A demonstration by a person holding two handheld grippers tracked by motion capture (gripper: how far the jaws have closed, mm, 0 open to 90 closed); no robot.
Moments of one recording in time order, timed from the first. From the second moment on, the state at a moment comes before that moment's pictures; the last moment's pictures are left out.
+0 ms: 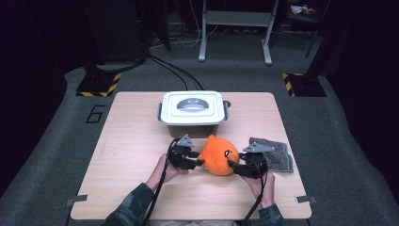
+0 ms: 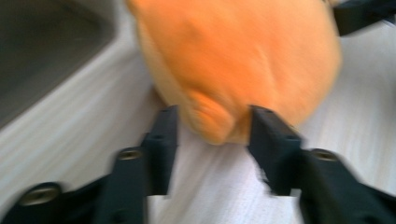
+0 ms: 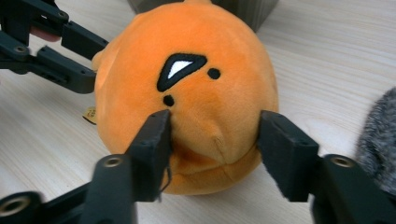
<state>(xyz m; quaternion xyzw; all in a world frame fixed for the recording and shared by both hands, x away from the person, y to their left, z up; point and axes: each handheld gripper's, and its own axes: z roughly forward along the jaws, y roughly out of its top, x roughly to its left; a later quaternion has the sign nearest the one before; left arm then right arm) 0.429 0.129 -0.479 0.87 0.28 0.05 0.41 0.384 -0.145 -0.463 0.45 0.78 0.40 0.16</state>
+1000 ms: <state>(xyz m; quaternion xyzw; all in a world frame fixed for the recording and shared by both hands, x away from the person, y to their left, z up) 0.389 0.101 -0.477 0.84 0.28 0.05 0.46 0.414 -0.158 -0.457 0.42 0.81 0.35 0.18</state>
